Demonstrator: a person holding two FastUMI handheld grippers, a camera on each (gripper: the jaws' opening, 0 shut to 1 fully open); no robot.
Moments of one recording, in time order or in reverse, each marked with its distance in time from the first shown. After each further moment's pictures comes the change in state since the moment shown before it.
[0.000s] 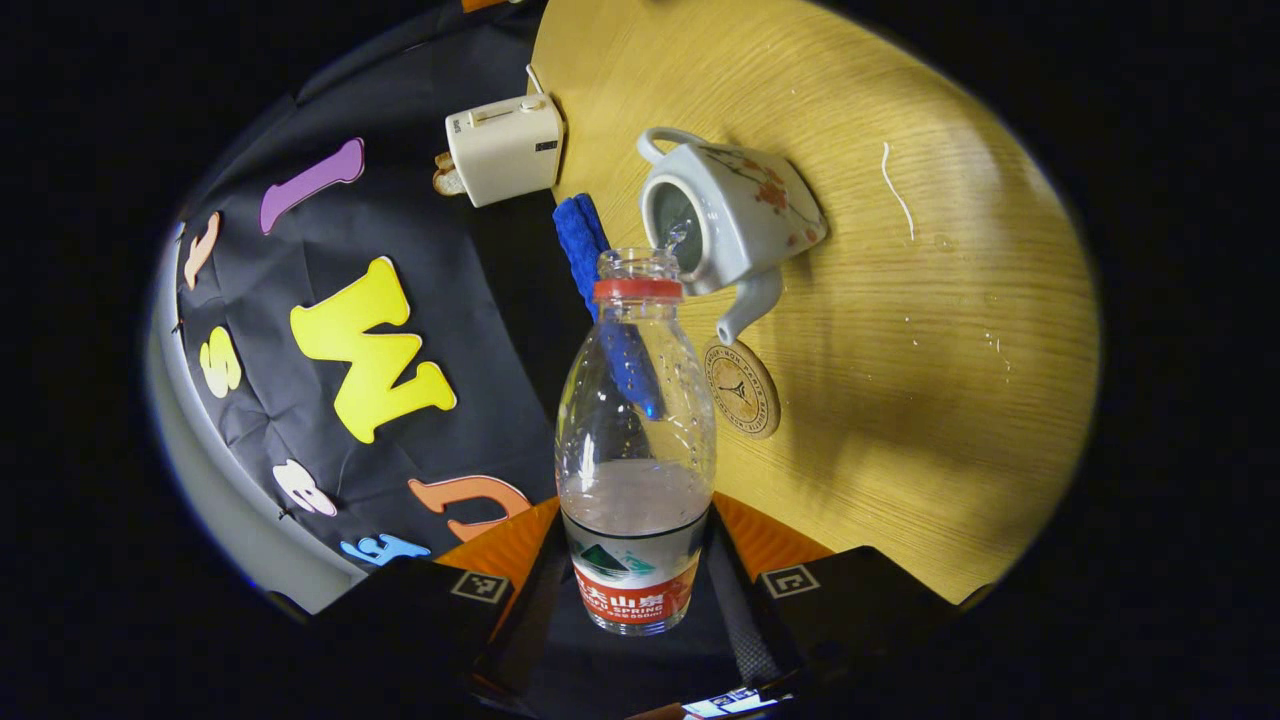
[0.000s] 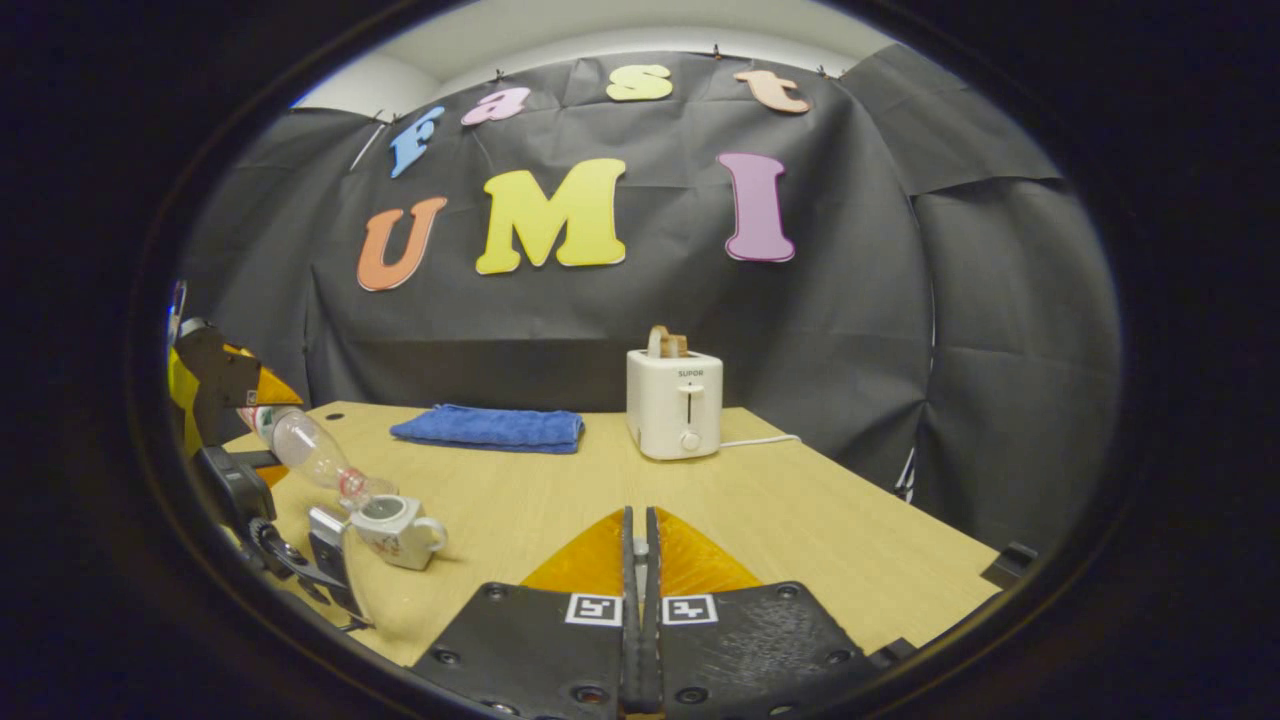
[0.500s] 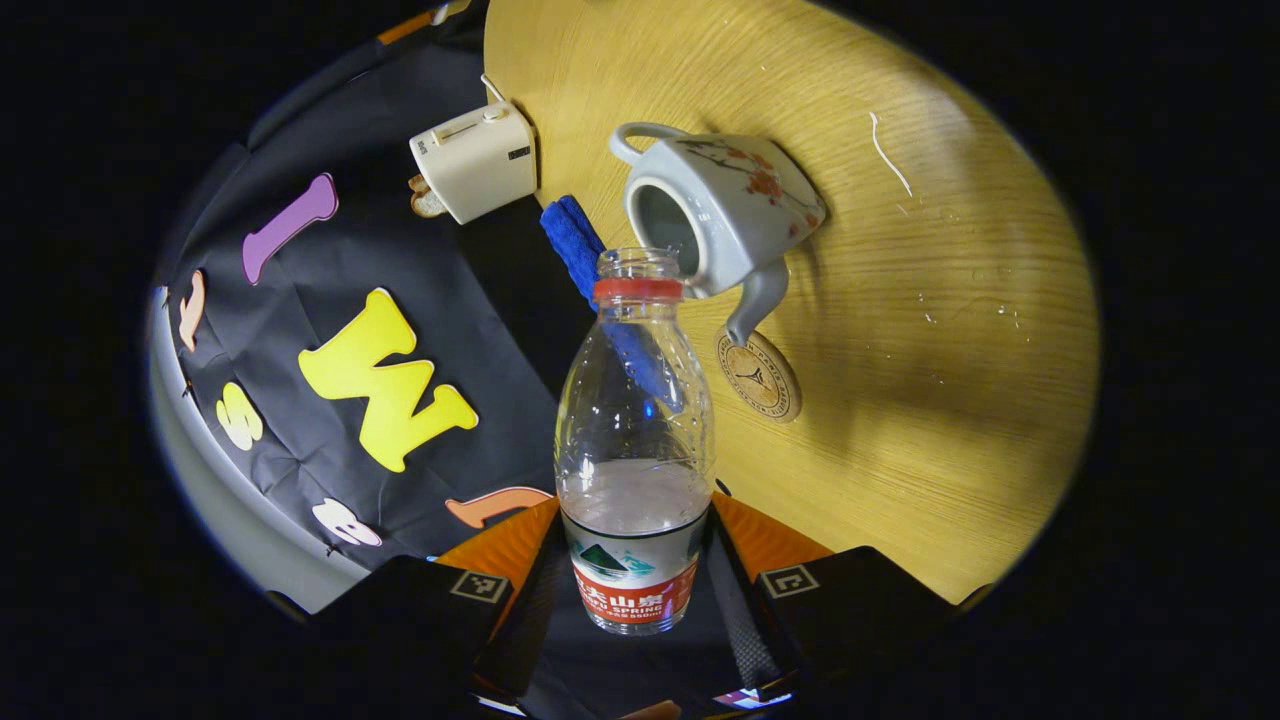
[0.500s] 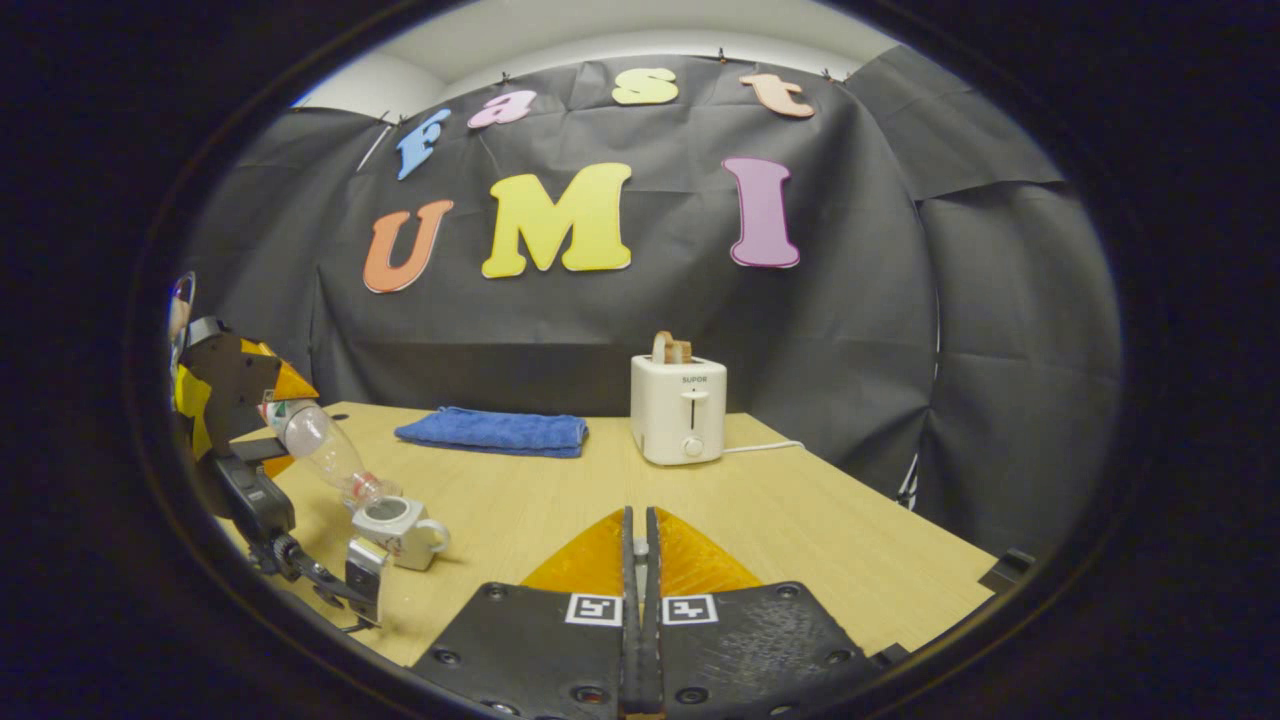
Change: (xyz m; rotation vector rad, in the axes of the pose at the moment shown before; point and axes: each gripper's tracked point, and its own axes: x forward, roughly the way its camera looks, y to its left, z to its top) left arm 0.000 0.017 0.007 0.139 0.039 0.048; right arm -0.001 0.000 0.004 -0.010 -0.017 0.015
